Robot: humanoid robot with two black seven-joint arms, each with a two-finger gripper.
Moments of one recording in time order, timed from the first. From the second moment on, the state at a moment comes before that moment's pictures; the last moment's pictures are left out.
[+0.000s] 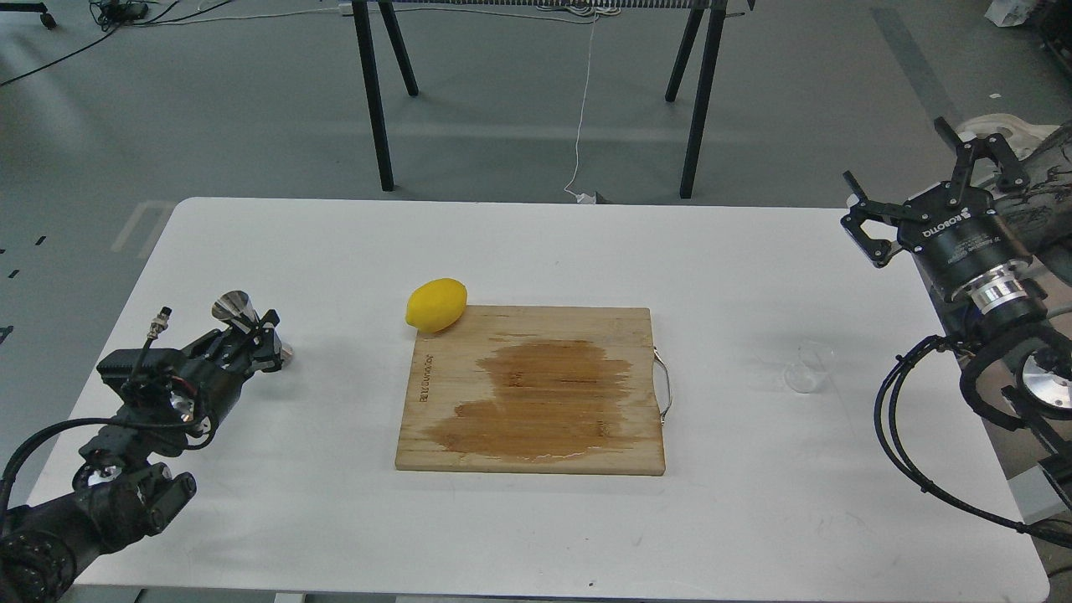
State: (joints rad) left arm -0.48 0.29 -0.63 -0.30 1.64 0.49 -0.49; right arm 0.47 -0.52 0.98 0.98 0.30 0.49 0.07
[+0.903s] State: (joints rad) left arm -0.71 0.00 -0.22 -0.60 1.74 0.49 -0.49; right arm 0.47 -0.57 0.97 0.93 0.30 0.49 0.07
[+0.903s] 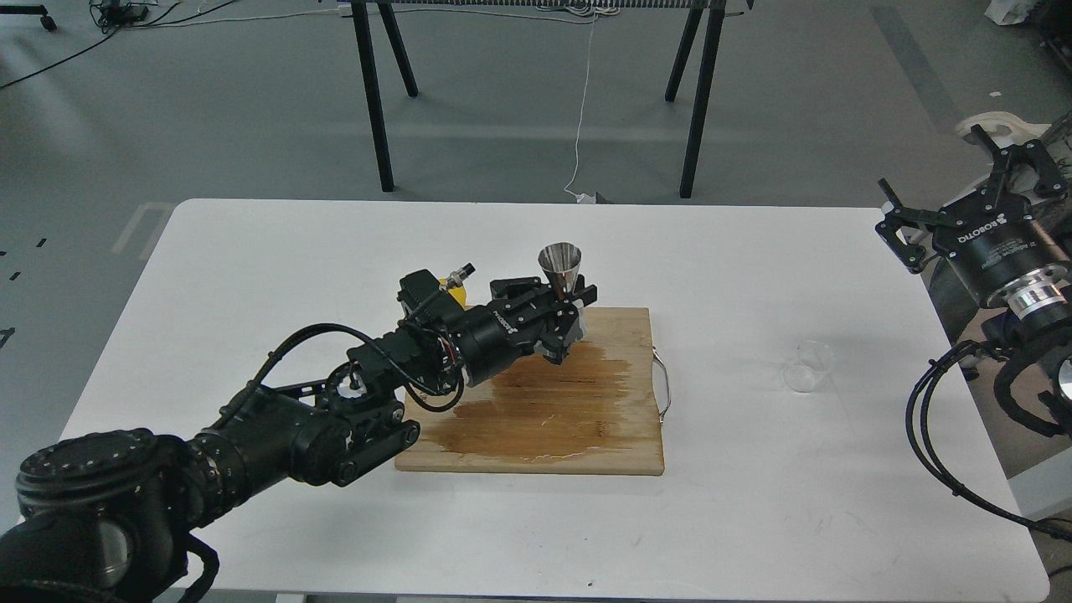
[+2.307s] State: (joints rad) left arm -0.60 -0.04 -0.18 -0.49 1.76 0.49 -0.49; right arm 0.46 -0.57 0.97 0.94 0.30 0.49 0.07
